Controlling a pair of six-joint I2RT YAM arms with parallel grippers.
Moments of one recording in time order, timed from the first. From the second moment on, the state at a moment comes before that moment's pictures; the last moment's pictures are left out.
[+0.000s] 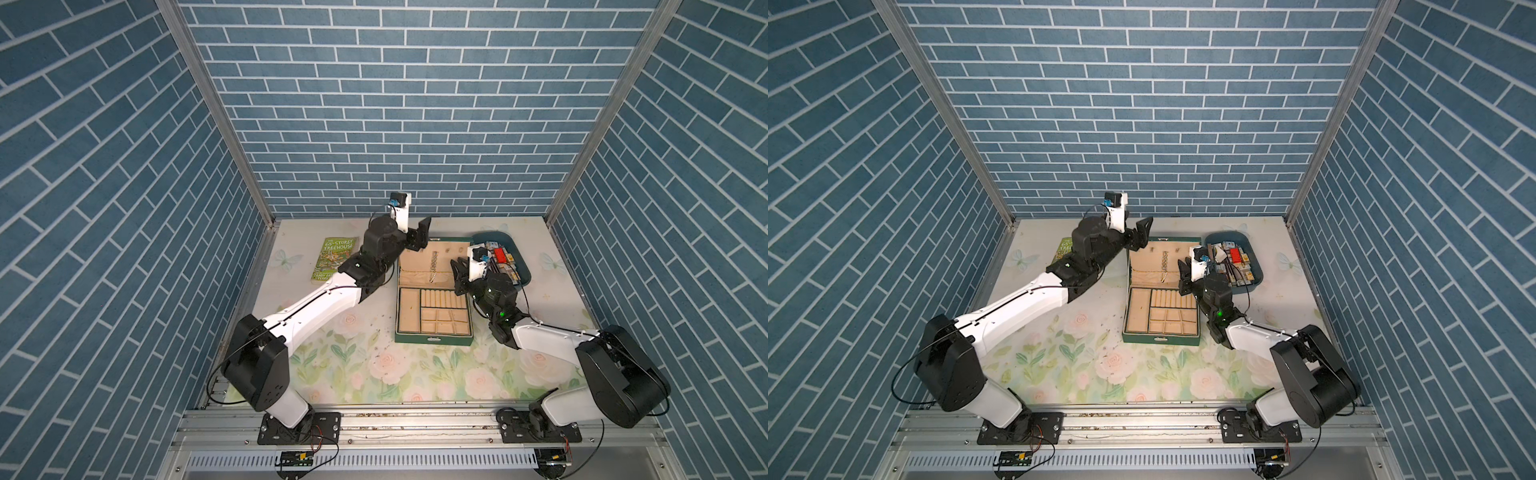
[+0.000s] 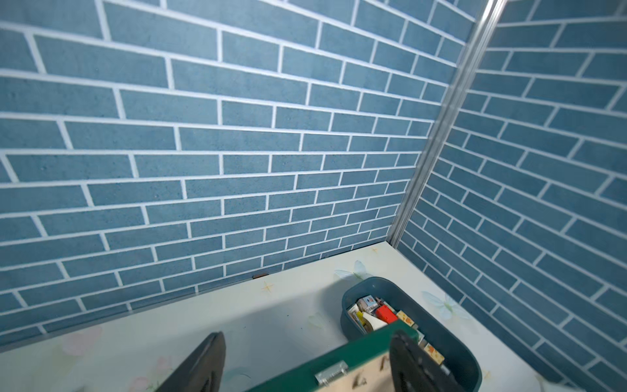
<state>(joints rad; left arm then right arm) -0.61 1.63 1.37 0.16 -0.10 -0.24 0.56 1.44 0.58 0.77 0.04 0.11</state>
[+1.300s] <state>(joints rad) -0.45 2.29 2.10 -0.29 0.46 -0.46 0.56 1.67 0.75 0.77 -0.04 0.00</state>
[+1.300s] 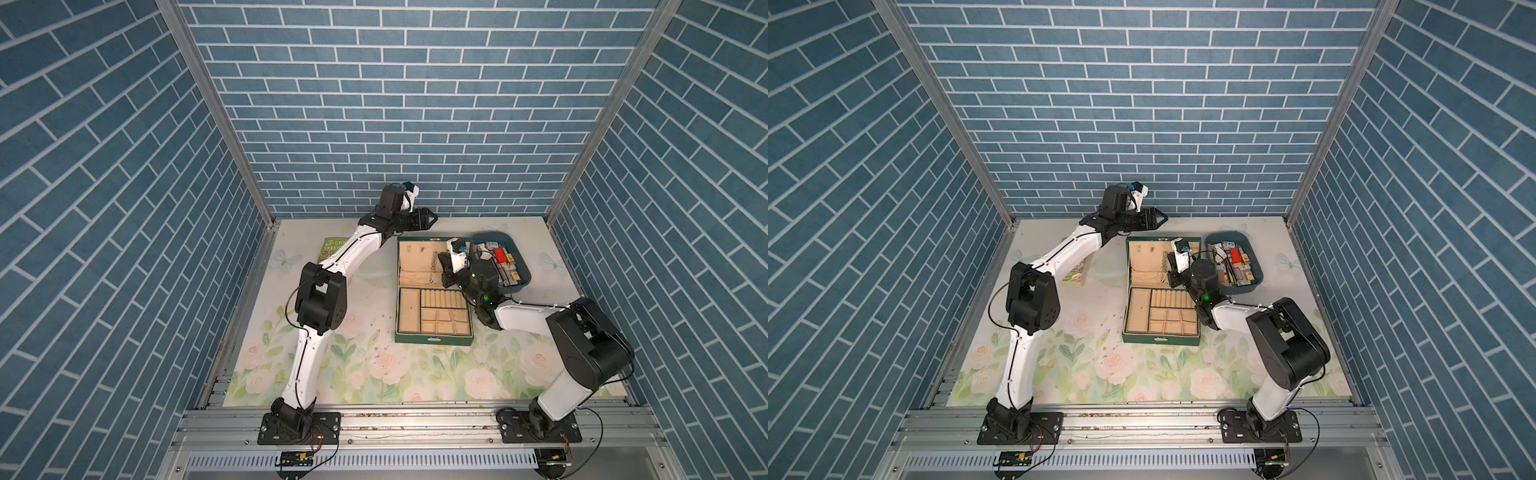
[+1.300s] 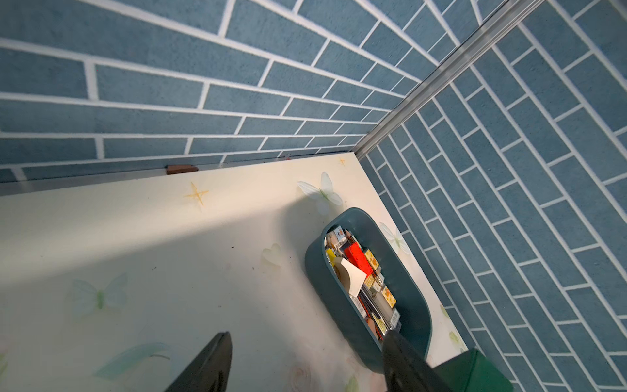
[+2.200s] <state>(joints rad) -0.45 2.30 2.10 -0.31 0.56 -0.45 0.56 1.72 0.81 0.78 -0.02 0.01</state>
